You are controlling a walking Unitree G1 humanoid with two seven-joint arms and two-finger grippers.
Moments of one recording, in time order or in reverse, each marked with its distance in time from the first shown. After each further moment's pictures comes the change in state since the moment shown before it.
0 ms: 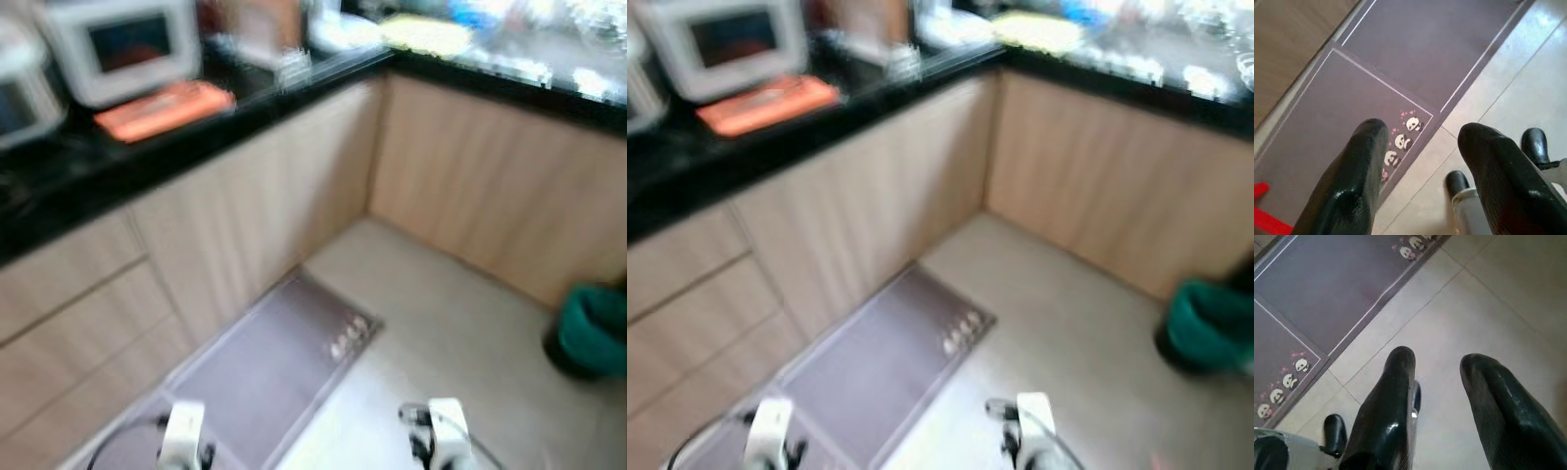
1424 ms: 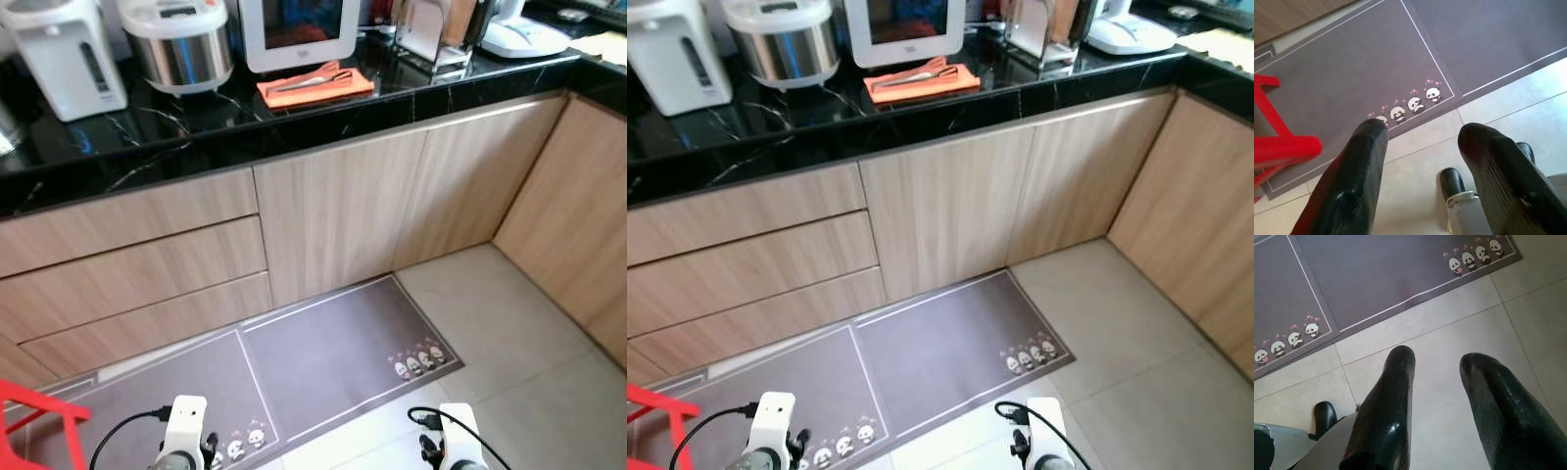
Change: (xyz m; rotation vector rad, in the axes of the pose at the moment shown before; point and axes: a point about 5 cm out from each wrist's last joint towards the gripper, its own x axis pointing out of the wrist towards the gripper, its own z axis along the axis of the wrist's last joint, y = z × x) left arm 0.001 0.001 0.003 -0.022 -0.016 0.029; right arm 0.000 -0.007 0.003 0.017 -0.011 -0.027
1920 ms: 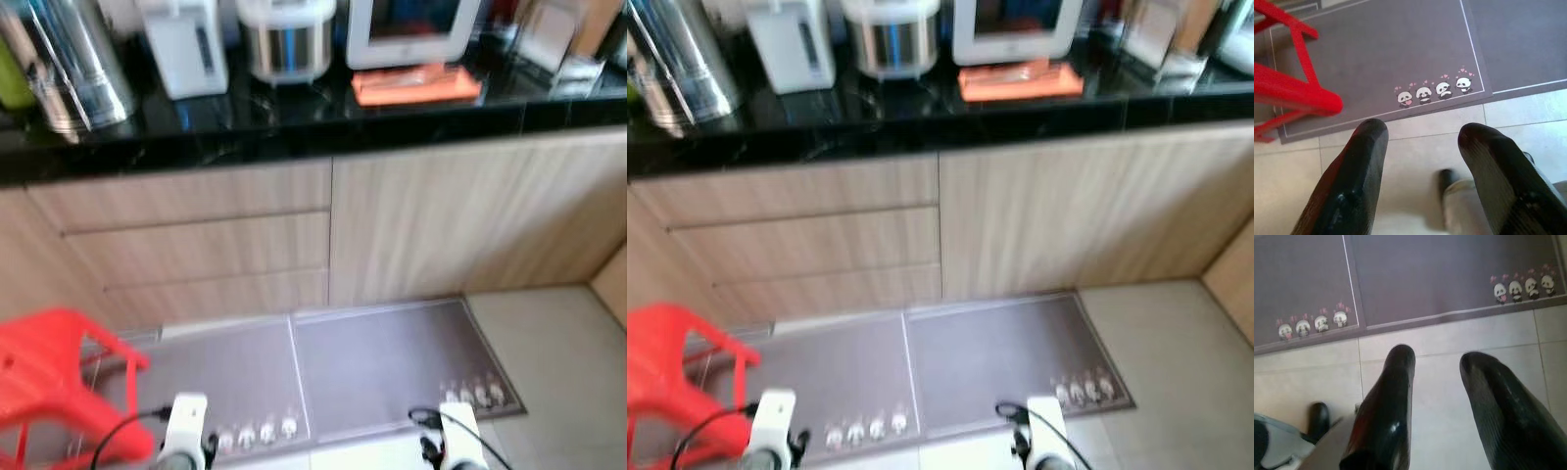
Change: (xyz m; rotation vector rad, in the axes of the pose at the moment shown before) left arm 0.000 -0.001 0.000 -0.005 0.007 0.001; right arm 0.000 -0.001 0.000 -0.004 -0.002 -0.003
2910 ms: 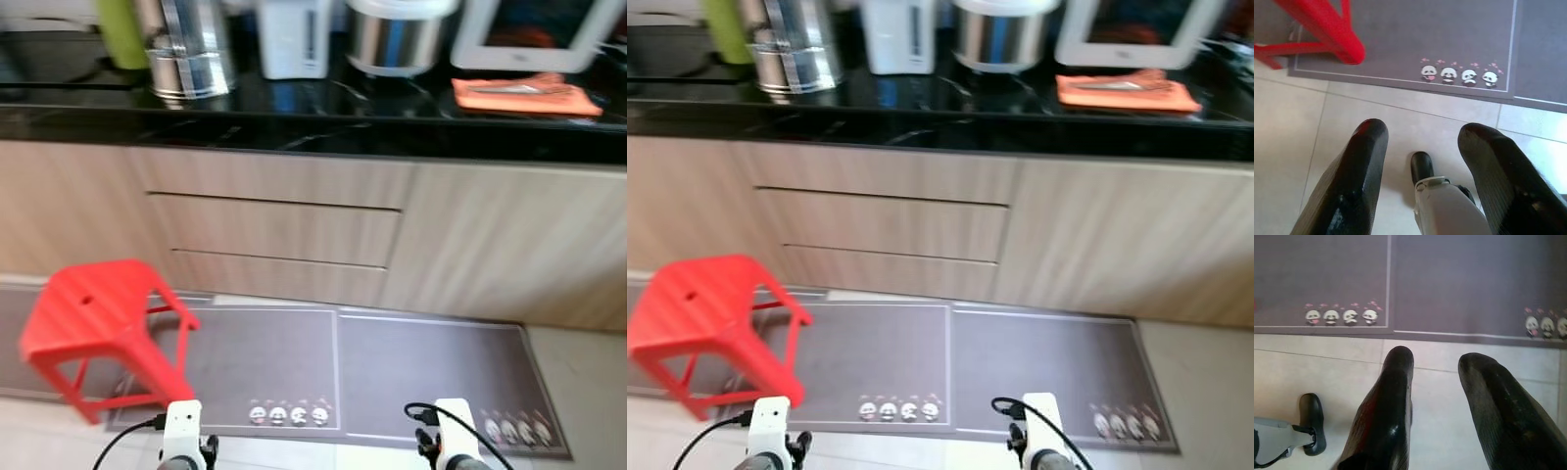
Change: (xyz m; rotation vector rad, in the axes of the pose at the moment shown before) left arm -0.001 -0.002 -0.006 -0.127 0.009 0.032; right arm 0.001 0.003 0.003 -0.007 -0.019 0.012
